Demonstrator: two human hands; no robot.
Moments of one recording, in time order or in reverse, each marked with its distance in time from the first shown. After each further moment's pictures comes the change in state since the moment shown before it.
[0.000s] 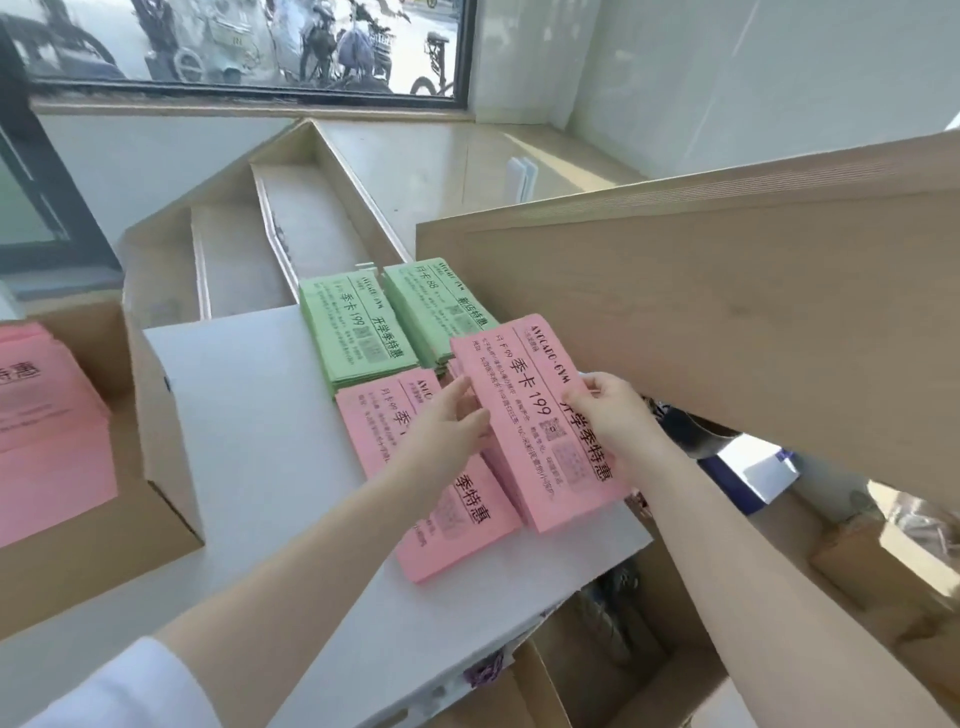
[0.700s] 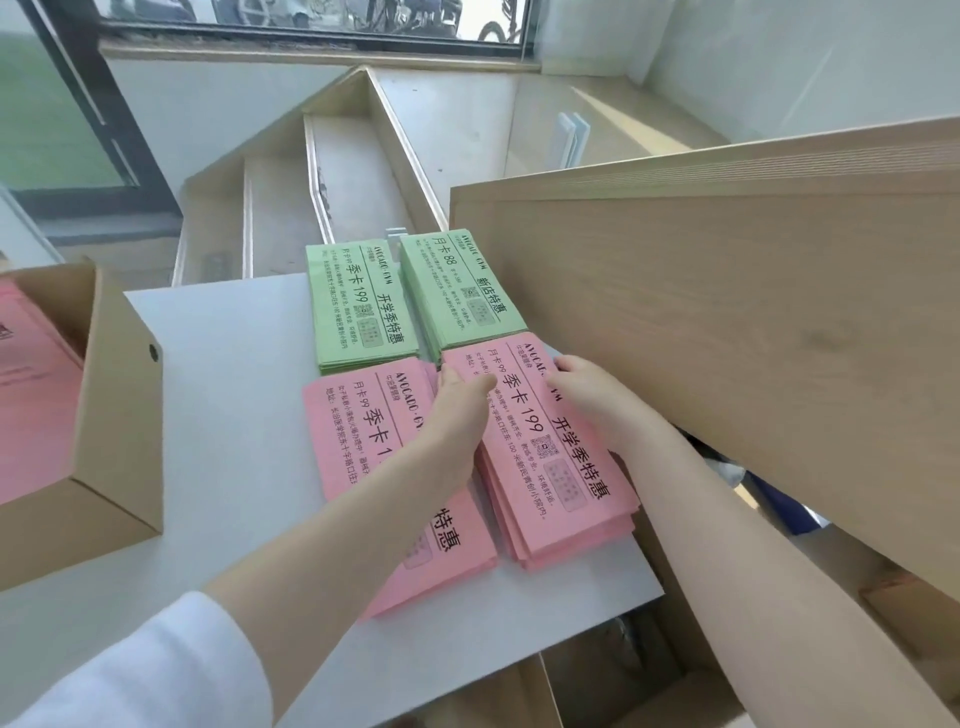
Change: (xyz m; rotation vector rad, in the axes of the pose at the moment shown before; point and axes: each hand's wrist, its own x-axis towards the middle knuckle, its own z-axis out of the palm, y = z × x) left_hand 0.075 -0.008 0.035 -0.234 0.340 -0.287; right_hand 0.091 -0.002 0.015 -0.165 -0.338 0.078
